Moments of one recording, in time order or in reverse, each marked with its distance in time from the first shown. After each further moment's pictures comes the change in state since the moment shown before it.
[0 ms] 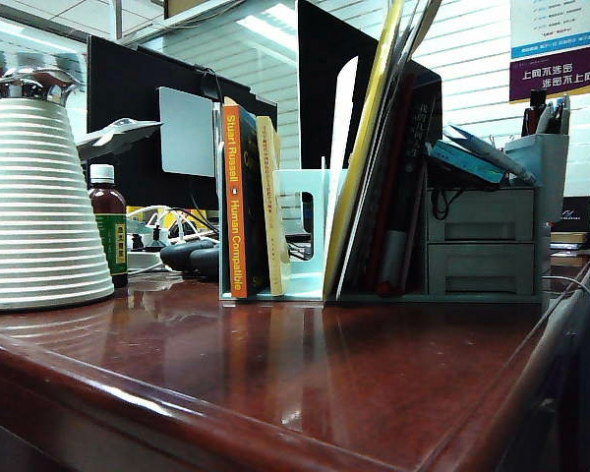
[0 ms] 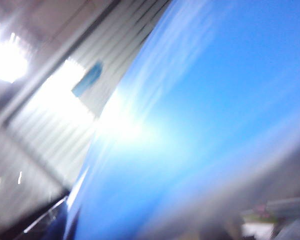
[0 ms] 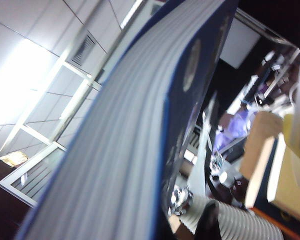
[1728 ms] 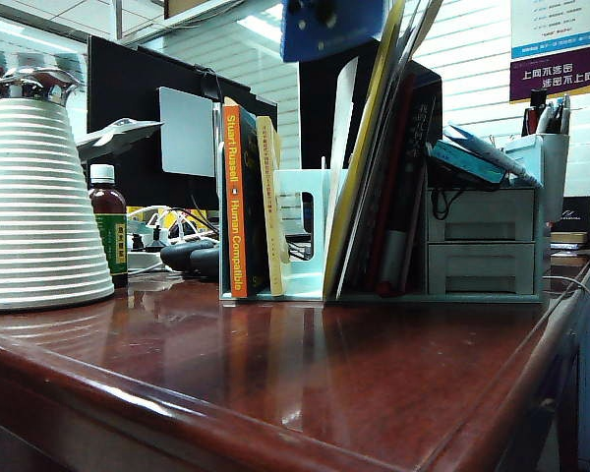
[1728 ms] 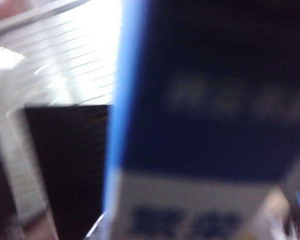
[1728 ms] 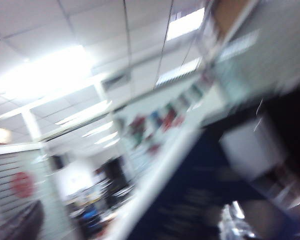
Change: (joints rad) left arm -0.010 -0.014 -0.011 0.037 -0.353 -0.519; right arm -0.001 -0.077 0.014 0.212 0.040 -0.464
